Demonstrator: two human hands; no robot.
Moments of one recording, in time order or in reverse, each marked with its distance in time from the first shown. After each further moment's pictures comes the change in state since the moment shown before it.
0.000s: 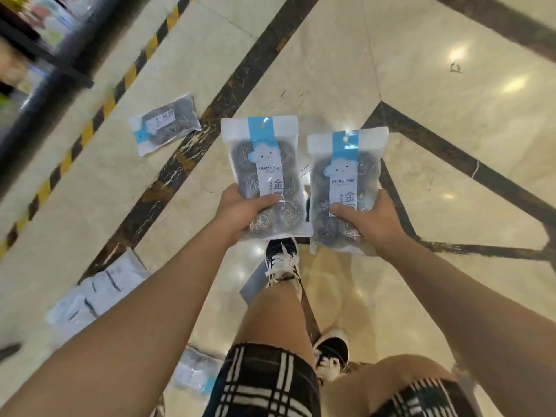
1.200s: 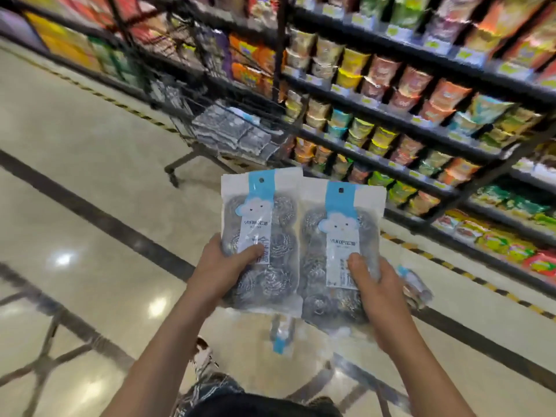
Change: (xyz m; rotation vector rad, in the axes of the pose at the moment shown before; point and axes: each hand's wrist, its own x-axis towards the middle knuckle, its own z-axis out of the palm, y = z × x) left_hand -0.862 -0.209 -0.409 -0.958 0.999 0.131; right_hand -0.859 -0.208 0.178 -0.530 -0.986 -0.843
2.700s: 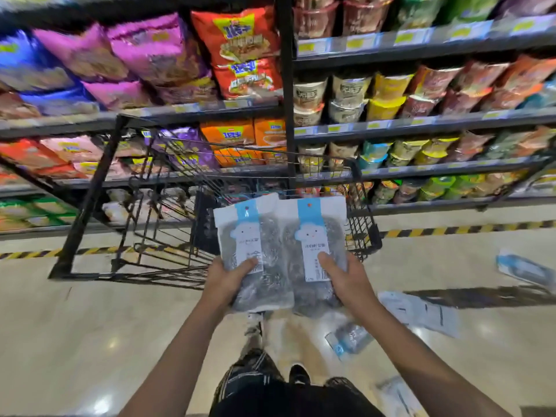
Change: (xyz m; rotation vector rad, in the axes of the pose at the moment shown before) left_hand 0.744 0.249 -0.252 0.294 -0.220 -0.082; right_hand 0.565 -0.174 0.496 0.158 0.269 0.259
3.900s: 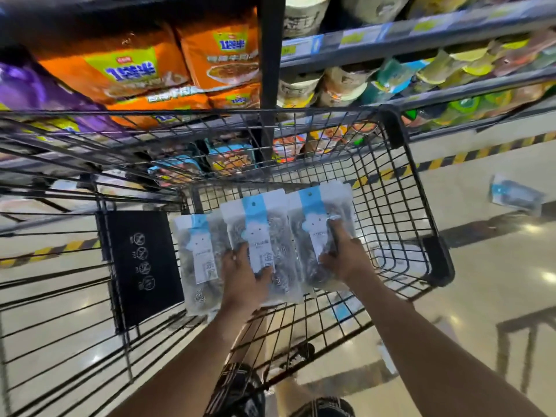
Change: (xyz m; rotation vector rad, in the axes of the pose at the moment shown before) left_hand 0.322 -0.092 0.104 0.703 -0.328 0.066; right_hand 0.309 0.118 0.083 -0.752 -0.028 0.370
